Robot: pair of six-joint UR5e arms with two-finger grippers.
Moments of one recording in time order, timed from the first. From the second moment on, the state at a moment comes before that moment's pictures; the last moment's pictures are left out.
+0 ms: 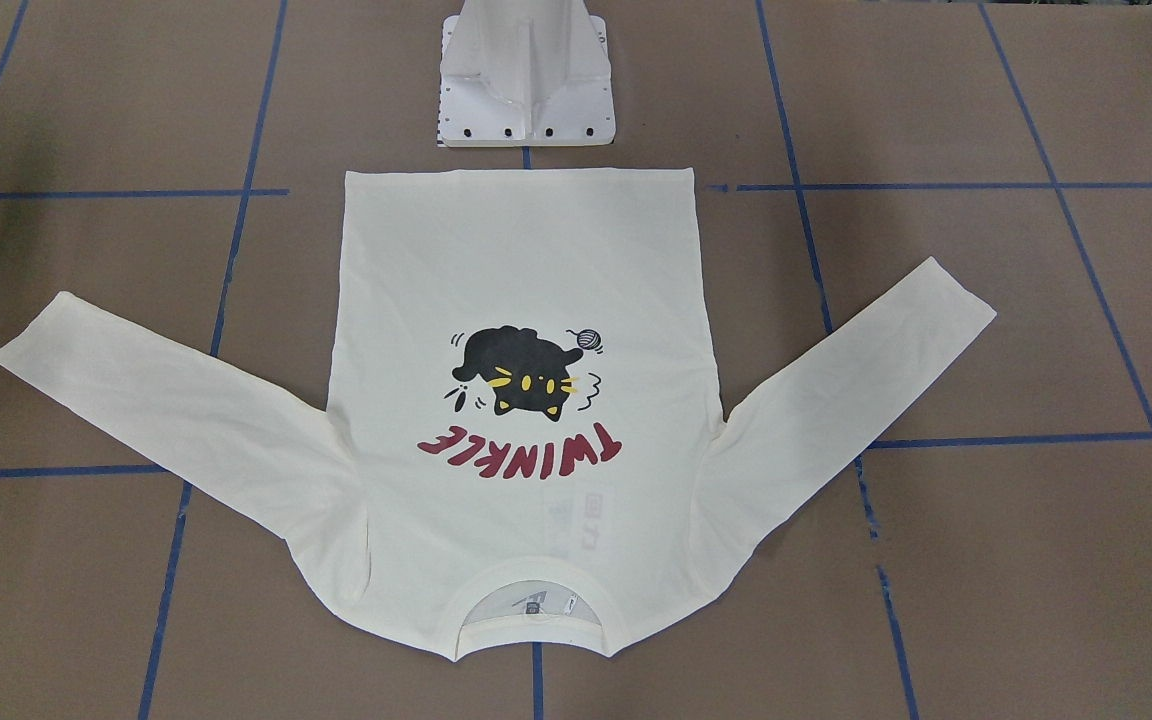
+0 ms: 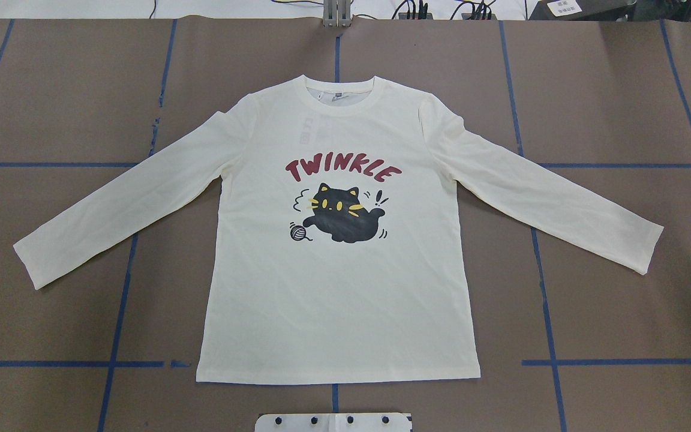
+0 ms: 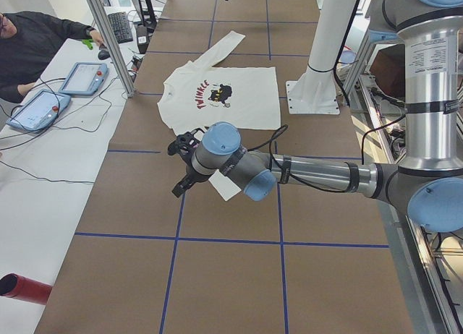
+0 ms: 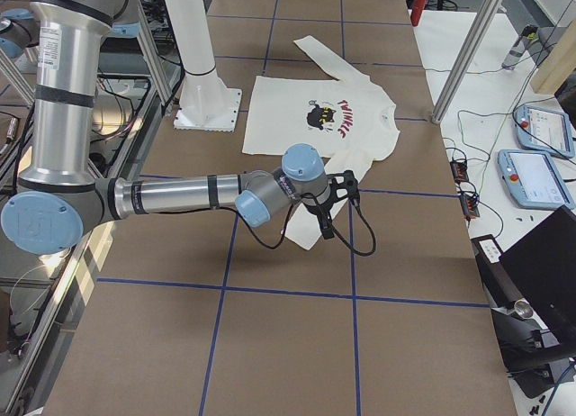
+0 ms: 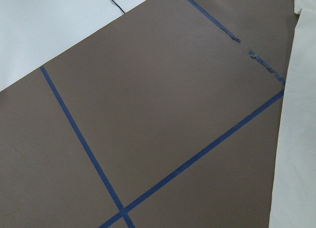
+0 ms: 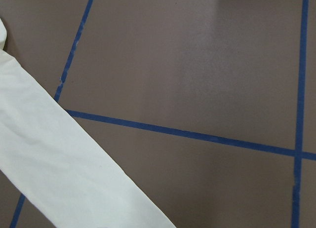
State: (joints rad) left arm -1.50 -1.45 -1.77 -2.19 -2.35 0.08; right arm 1.32 -1.73 1.78 -0.91 2.32 0.50
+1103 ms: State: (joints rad) left arm -1.50 -1.45 -1.78 -2.20 -2.35 0.09; right arm 0.98 -1.75 1.48 -0.45 2.03 0.83
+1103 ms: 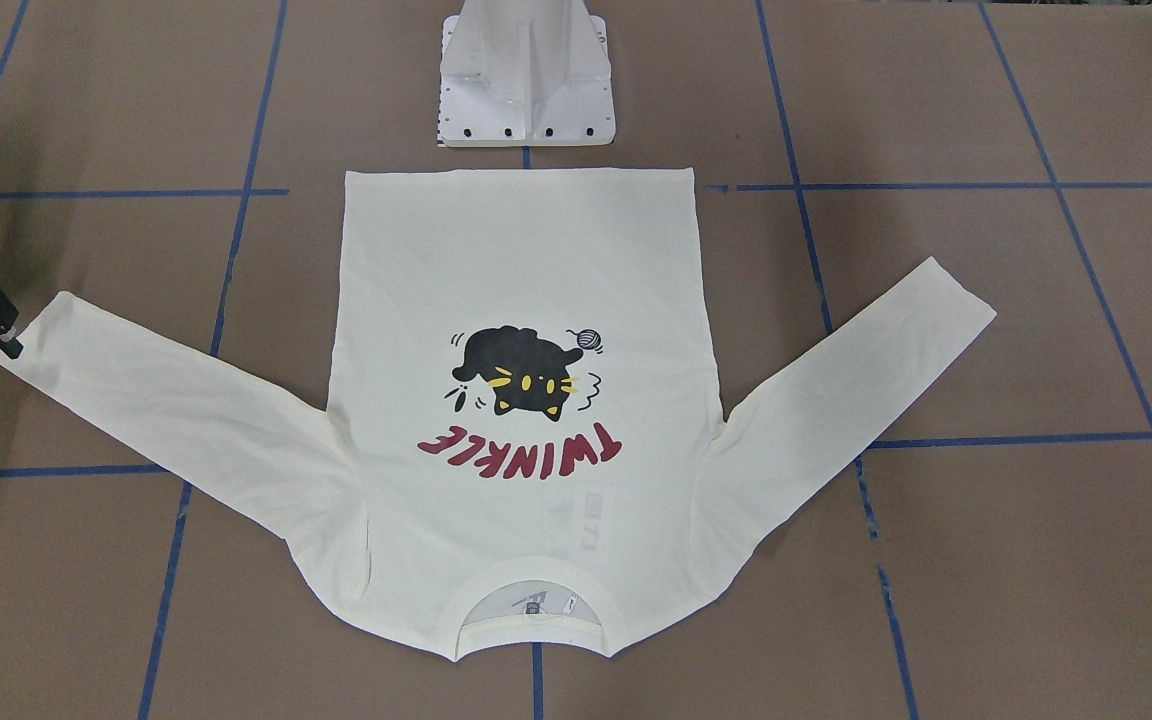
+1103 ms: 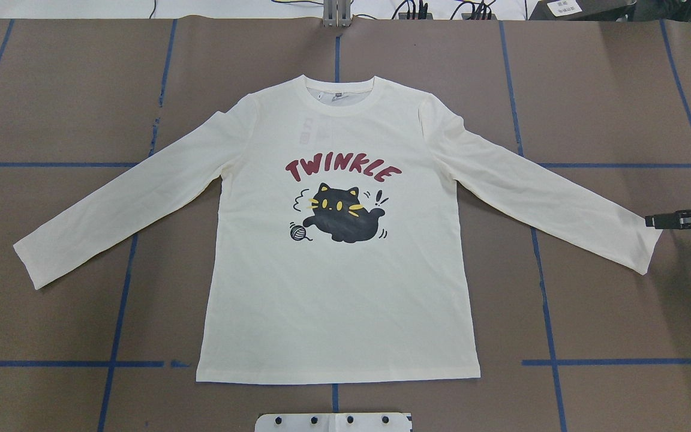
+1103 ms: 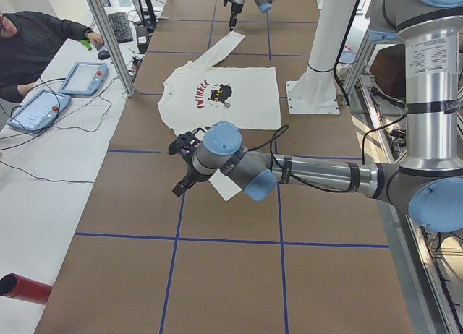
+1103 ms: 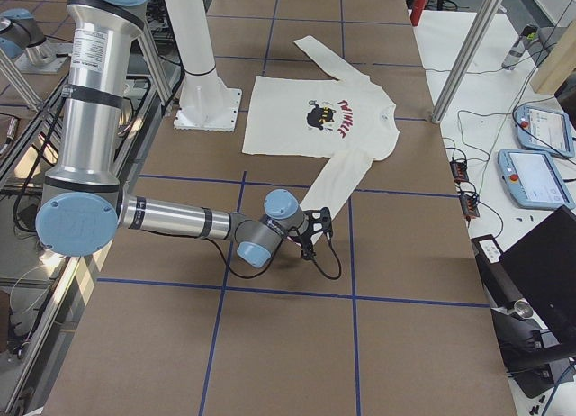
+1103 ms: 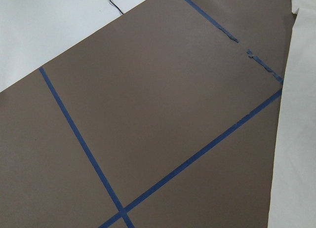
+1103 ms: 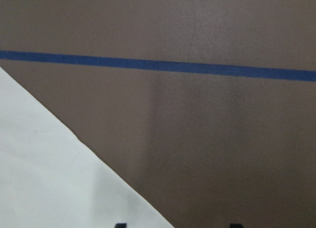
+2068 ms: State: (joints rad) left arm -1.50 -1.45 -1.77 -2.20 -2.35 0.09; right arm 0.95 -1.75 1.49 -0.45 2.03 0.82
